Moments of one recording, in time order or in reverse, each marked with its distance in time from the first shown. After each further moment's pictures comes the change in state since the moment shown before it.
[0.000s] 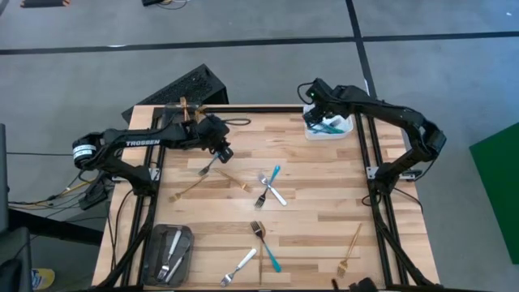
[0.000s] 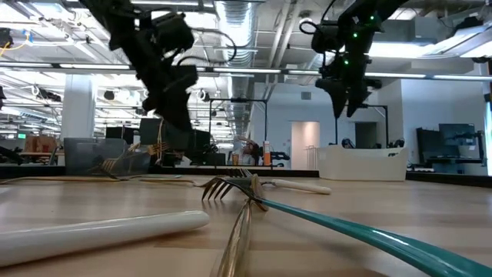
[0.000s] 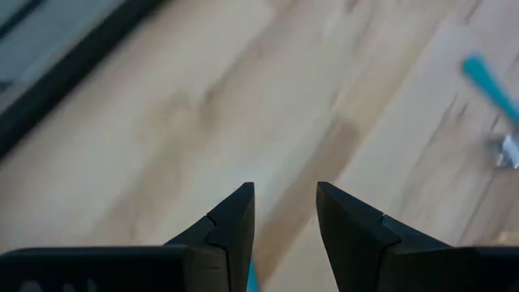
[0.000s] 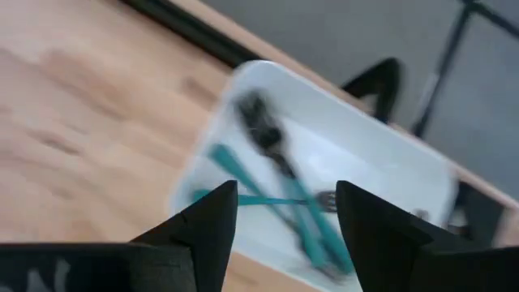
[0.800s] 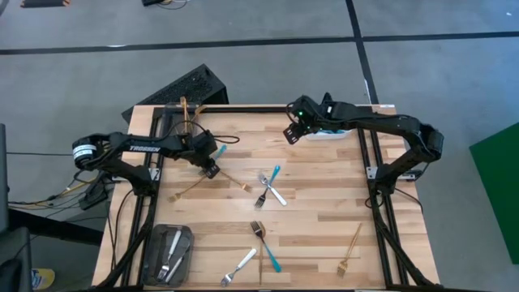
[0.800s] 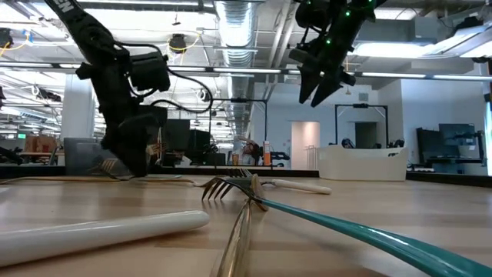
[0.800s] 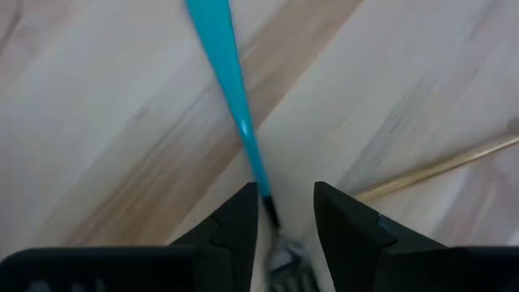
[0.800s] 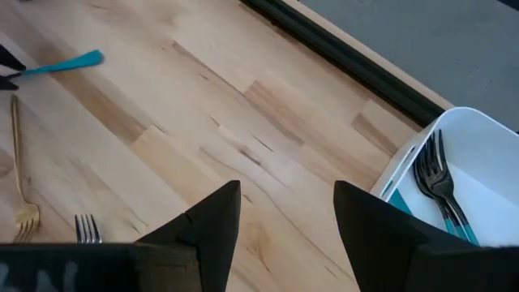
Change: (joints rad) left arm 0.036 0.004 -0.274 0.034 0.161 -0.083; right arm 0.250 0.000 0.000 0.181 -0.109 0.107
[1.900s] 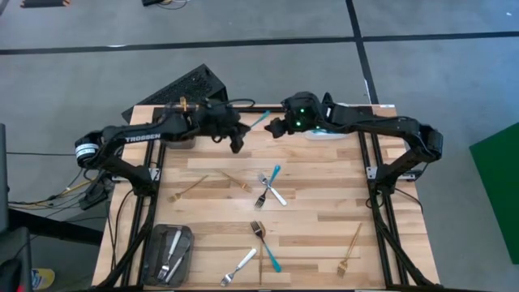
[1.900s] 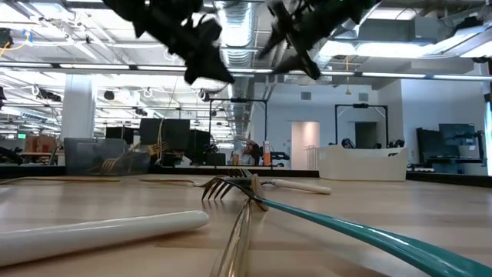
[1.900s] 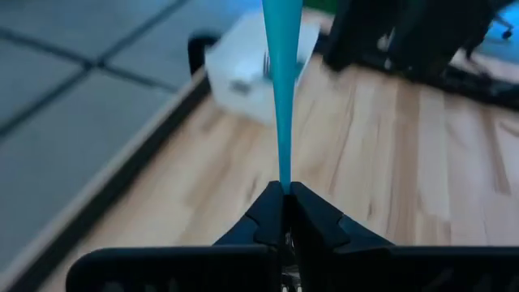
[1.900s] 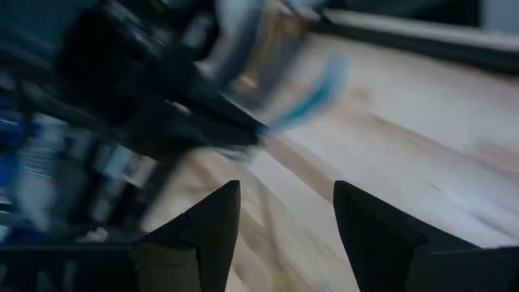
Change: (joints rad) left arm -0.027 0.025 0.466 0.212 0.047 0.215; right arm 0.055 0.000 0.000 0.443 -0.315 0.341
